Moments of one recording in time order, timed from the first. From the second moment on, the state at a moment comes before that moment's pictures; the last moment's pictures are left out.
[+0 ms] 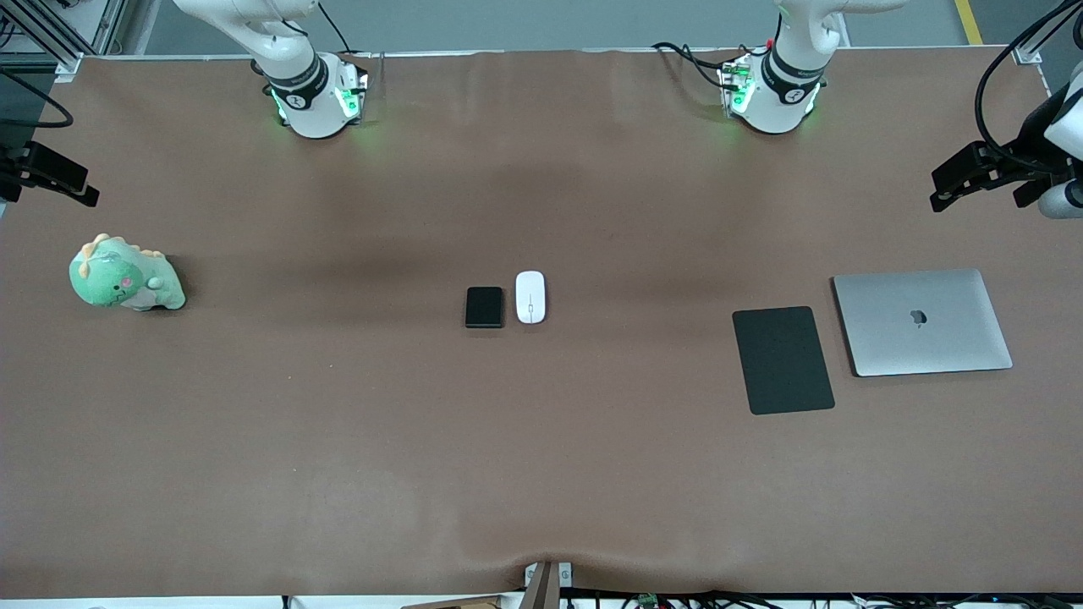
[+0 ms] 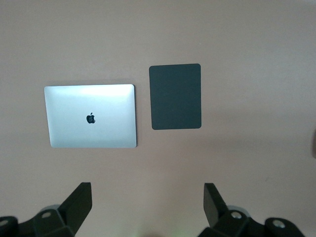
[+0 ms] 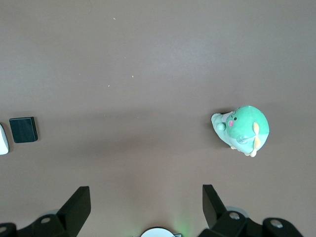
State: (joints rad) left arm -0.05 -0.01 -0.04 -1.48 0.04 1.47 -0.10; right arm -0.03 0.00 -0.04 -1.46 -0.01 1.39 0.00
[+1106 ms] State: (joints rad) left arm -0.13 0.16 -0.22 -1.50 0.01 1.52 -0.35; right arm -0.06 0.05 -0.06 -1.47 -0.01 1.38 -0.10
